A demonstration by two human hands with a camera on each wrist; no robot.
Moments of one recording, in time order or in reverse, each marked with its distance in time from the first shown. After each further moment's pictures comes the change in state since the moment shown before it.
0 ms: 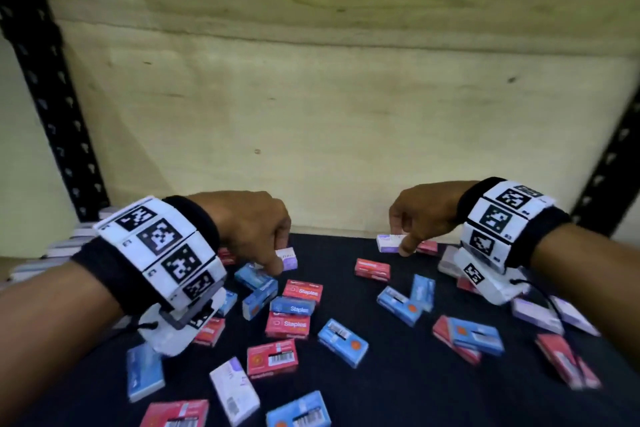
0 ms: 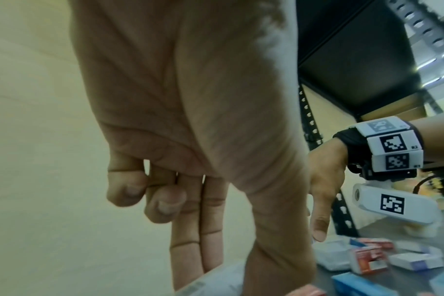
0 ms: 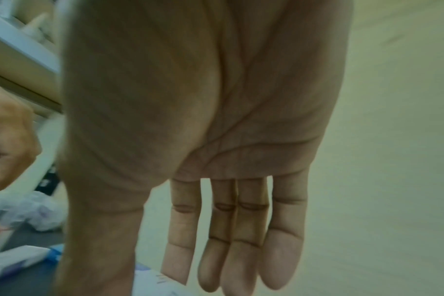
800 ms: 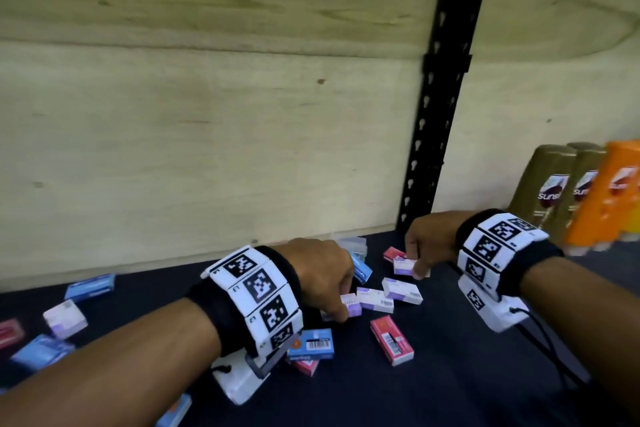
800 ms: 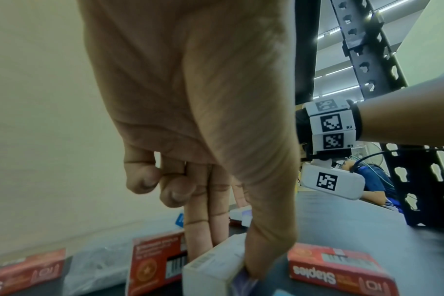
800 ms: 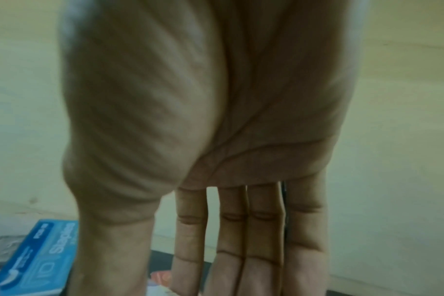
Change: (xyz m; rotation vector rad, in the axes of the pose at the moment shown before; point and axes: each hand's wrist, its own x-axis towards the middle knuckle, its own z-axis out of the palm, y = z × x) left_hand 0.111 0.247 0.015 0.071 -0.064 0.541; right_hand -0.103 0.189 0.105 0.162 -0.112 0.429
